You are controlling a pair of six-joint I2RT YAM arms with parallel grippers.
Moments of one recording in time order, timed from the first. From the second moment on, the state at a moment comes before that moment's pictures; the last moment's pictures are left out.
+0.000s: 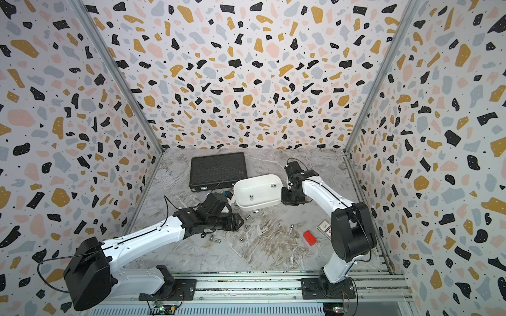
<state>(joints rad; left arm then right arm) -0.76 1.28 0.81 -0.44 0.14 -0.59 0.38 1.67 1.30 -0.91 -0.15 0.39</state>
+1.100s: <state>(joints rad) -0.57 1.15 0.75 -0.53 0.13 -0.64 0.38 2.05 1.67 -0.93 -0.23 0.40</state>
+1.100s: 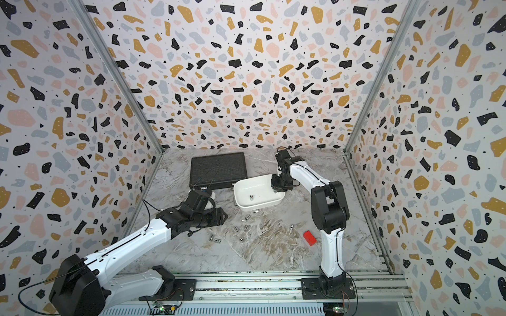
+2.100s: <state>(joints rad) -0.56 1.15 0.74 -0.54 0.13 -0.64 0.38 2.05 1.68 -0.93 -0.24 0.40</state>
